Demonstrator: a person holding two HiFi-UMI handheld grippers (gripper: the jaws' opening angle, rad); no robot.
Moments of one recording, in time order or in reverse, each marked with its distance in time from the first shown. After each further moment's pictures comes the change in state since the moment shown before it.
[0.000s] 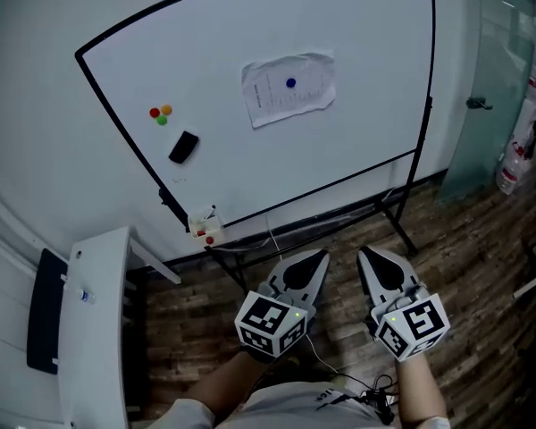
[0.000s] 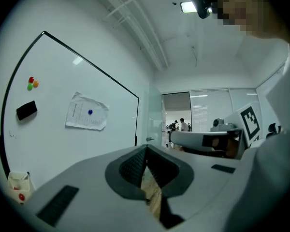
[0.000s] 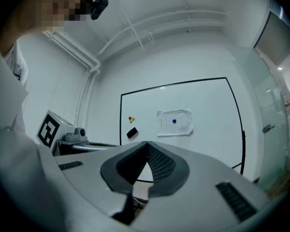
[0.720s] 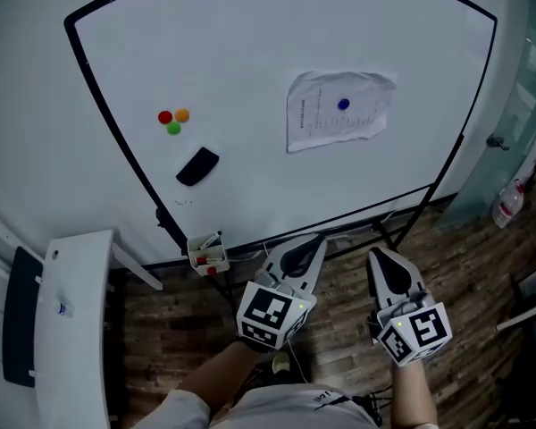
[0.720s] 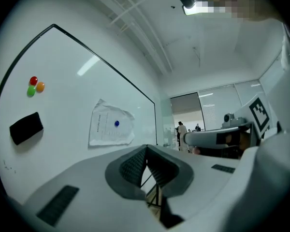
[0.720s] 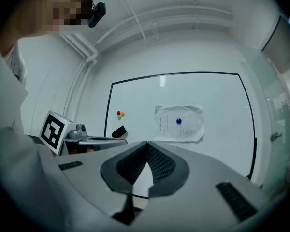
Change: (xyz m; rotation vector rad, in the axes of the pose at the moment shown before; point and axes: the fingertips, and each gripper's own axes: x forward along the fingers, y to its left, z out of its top) left arm 0.045 0.206 0.031 0.082 -0.078 0.075; right arm 0.185 -0.013 -0.009 -0.063 0.019 -0.041
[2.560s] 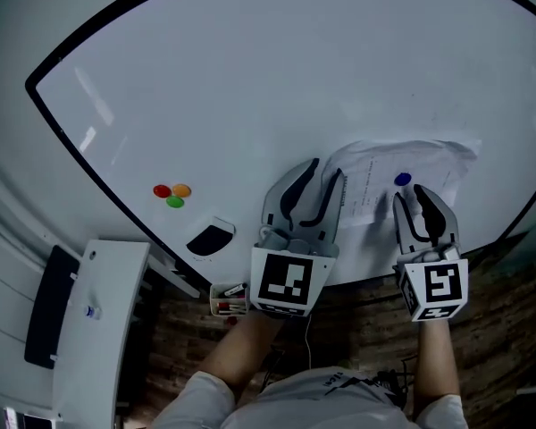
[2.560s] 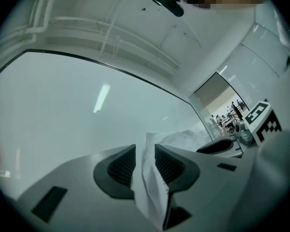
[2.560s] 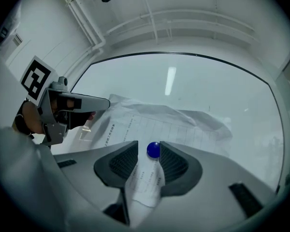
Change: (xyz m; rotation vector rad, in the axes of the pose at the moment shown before) left arm 0.160 0.205 0.152 0.368 -0.218 0.390; right arm 0.281 -0.144 0.055 -0.238 -0.119 0.025
